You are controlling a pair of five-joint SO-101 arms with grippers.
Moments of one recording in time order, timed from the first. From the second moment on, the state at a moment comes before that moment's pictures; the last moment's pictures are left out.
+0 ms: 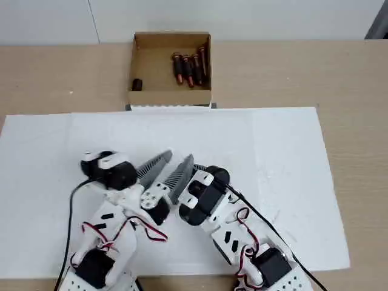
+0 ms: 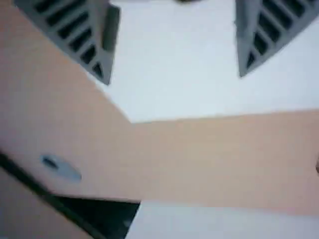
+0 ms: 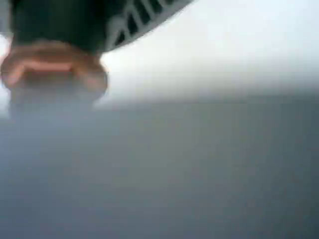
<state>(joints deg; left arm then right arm) 26.4 -103.4 87.4 33.8 27.7 -39.0 -102.9 91.4 35.2 14.5</state>
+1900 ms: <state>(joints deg) 5.2 -103.4 96.6 50.5 -0.6 -13.9 -79.2 63.2 47.0 -14.0</state>
